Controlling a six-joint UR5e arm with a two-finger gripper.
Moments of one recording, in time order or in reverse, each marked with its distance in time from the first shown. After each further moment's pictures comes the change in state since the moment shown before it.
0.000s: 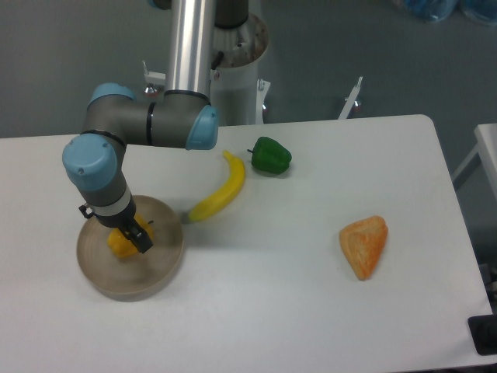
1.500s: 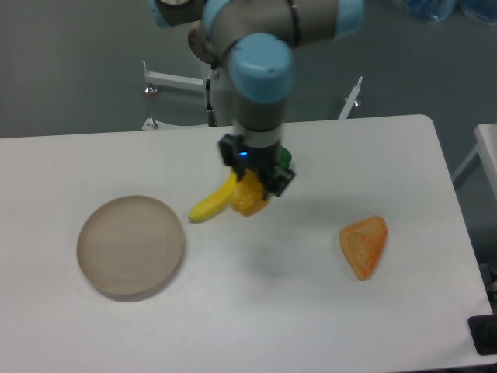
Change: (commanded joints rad) arm 0.552 0.230 0.121 -0.370 -0.058 0.552
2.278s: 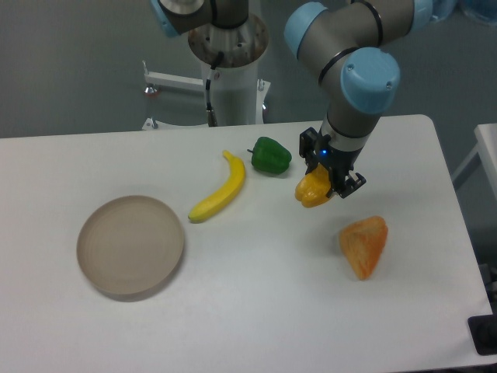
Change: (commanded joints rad) arm 0.071 -0.048 0.008 0.012 0.006 0.194
